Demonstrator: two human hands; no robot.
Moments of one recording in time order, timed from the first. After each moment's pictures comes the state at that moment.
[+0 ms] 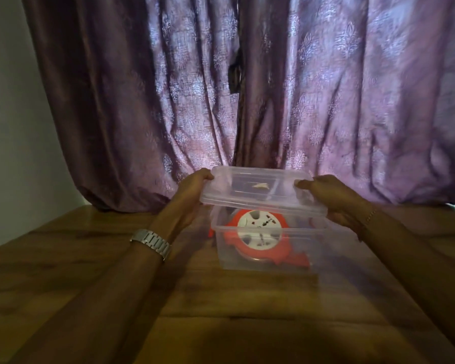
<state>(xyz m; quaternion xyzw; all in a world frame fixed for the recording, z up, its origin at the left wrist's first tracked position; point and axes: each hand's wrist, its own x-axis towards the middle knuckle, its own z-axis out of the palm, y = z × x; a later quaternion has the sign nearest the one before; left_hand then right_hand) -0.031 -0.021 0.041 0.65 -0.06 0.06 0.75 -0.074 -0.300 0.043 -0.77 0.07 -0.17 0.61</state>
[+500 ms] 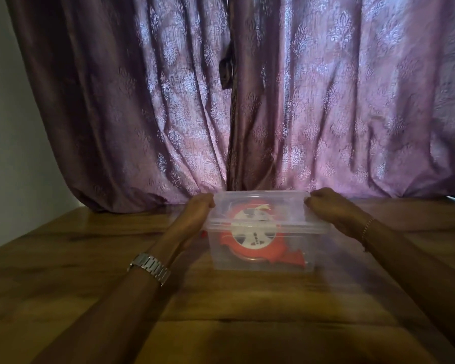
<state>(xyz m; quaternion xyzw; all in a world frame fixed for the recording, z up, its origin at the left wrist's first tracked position) -0.030 -0.039 -0.004 0.76 -0.08 0.04 0.64 -0.067 -0.328 0.007 -0.87 0.06 -0.15 0.47</state>
